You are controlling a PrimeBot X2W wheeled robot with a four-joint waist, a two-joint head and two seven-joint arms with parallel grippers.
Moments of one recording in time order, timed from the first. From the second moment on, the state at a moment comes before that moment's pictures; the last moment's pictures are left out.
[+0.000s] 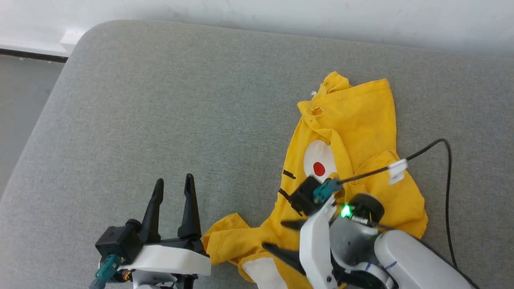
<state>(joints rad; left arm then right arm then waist) 0.02 0.05 -0.18 -0.02 -0.42 0.09 -0.26 -0.36 -0.27 0.73 0.01 0.64 0.13 0.73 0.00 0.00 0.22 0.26</state>
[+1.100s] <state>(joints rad) 0.01 0.05 -0.20 -0.02 -0.44 0.10 -0.26 -0.53 -0.10 0.23 0.36 0.10 0.13 0.60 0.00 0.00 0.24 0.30</state>
